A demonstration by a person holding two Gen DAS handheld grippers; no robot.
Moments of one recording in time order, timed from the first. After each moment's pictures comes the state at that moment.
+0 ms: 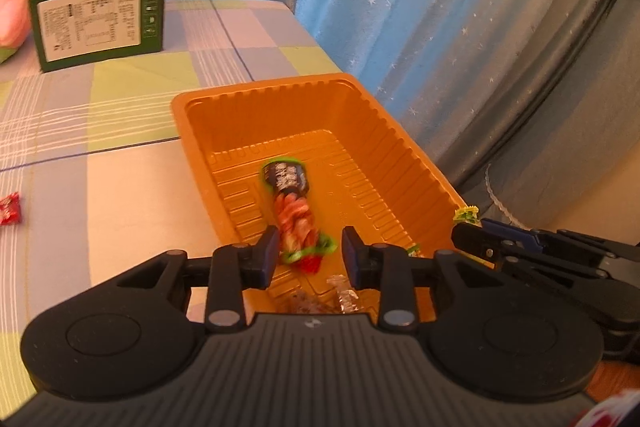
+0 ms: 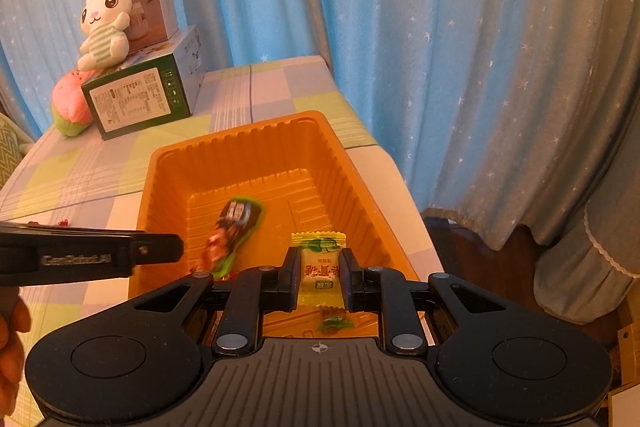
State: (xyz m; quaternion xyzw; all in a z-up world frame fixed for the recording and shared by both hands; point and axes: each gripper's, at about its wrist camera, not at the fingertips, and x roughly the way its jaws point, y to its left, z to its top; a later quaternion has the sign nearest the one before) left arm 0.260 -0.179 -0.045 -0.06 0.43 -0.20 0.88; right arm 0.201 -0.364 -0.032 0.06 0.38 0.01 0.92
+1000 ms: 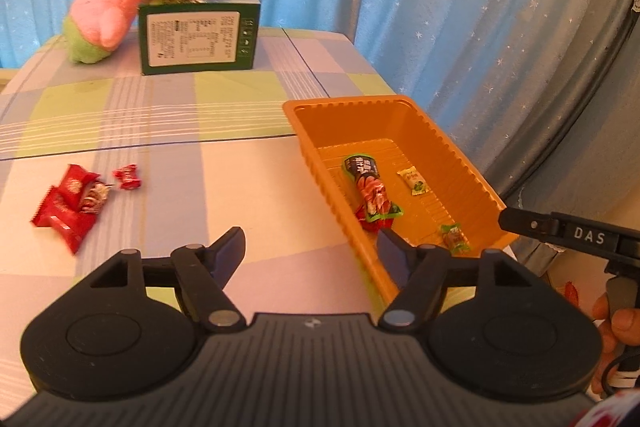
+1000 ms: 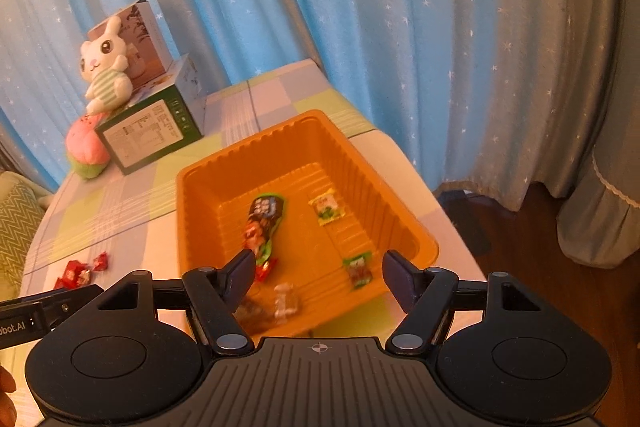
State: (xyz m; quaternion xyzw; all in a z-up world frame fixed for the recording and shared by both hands) left arm 0.184 -0.101 -0.010 -0.05 0.40 -0.13 0.91; right arm 0.160 -0.368 -0.007 0.16 0.37 0.00 0.91
